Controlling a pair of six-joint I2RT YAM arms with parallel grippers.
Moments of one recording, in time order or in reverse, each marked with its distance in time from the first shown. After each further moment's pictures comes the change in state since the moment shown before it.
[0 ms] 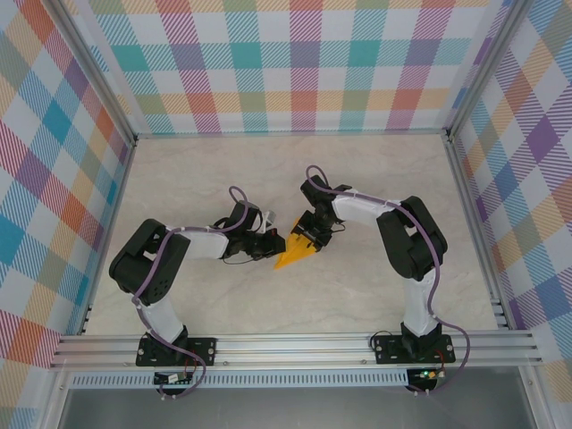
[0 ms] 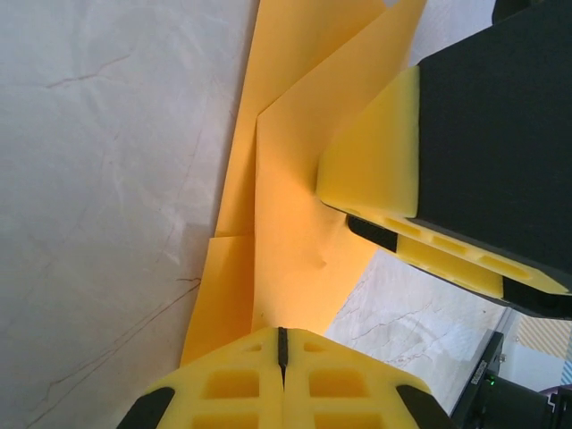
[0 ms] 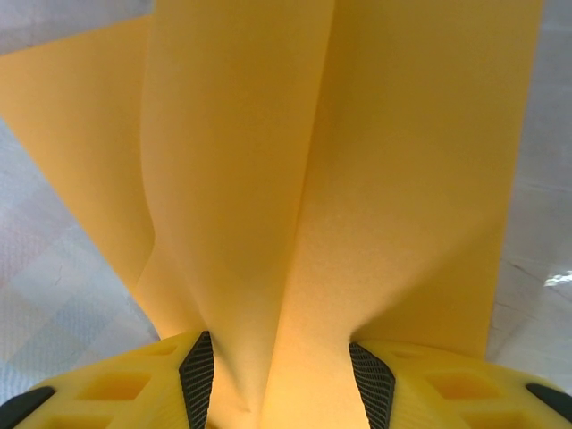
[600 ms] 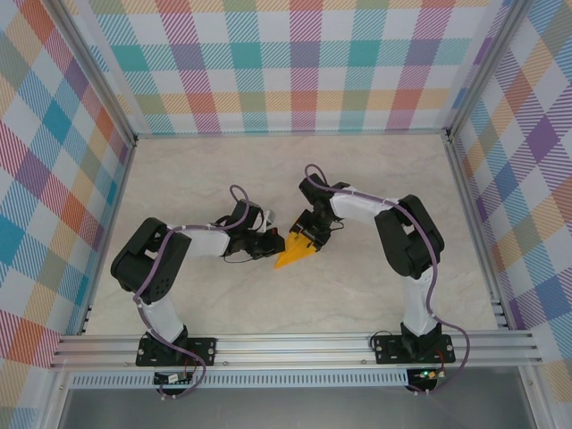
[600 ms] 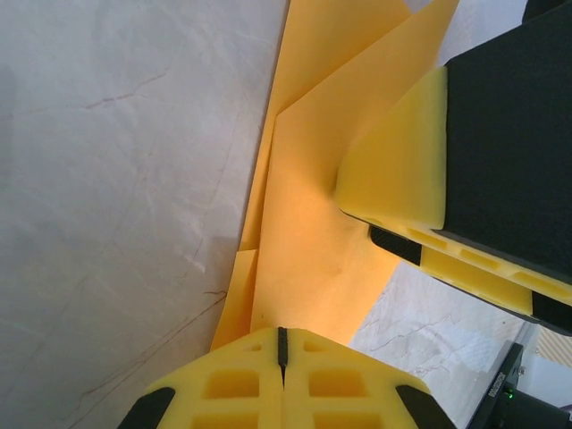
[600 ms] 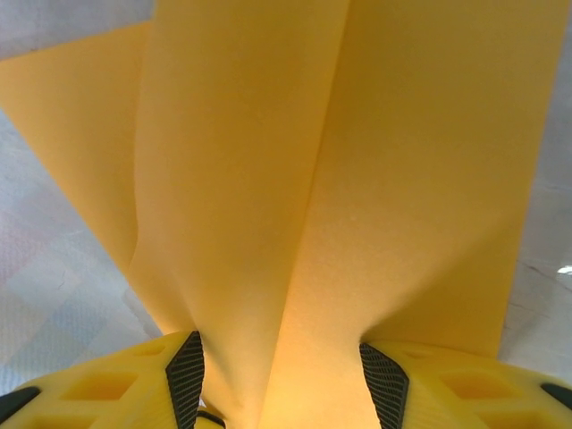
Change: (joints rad) left arm -0.001 0.011 0.031 -0.054 -0.039 0.018; right arm 0.000 0.029 0.051 -0.044 -0.005 -0.001
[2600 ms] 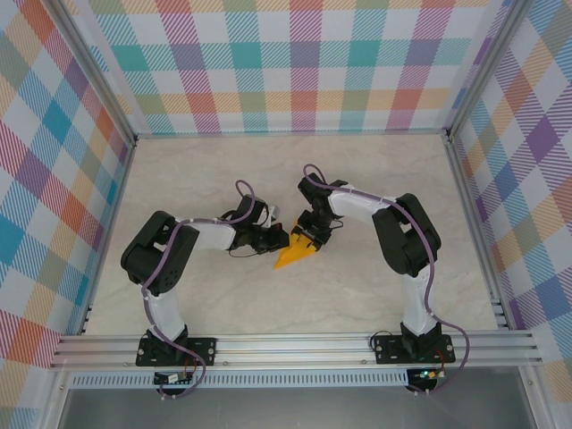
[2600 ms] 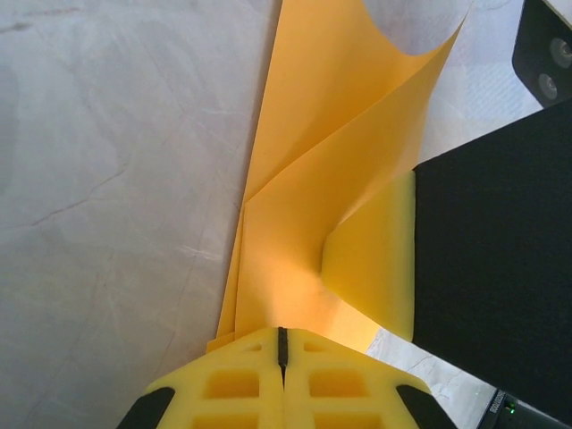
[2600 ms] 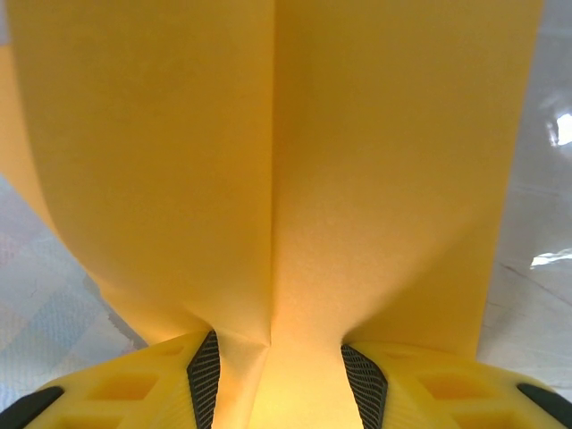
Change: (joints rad) left arm -0.002 0.081 0.085 -0.004 0.011 0.011; right arm 0.000 0.031 0.035 -0.062 0.005 -0.018
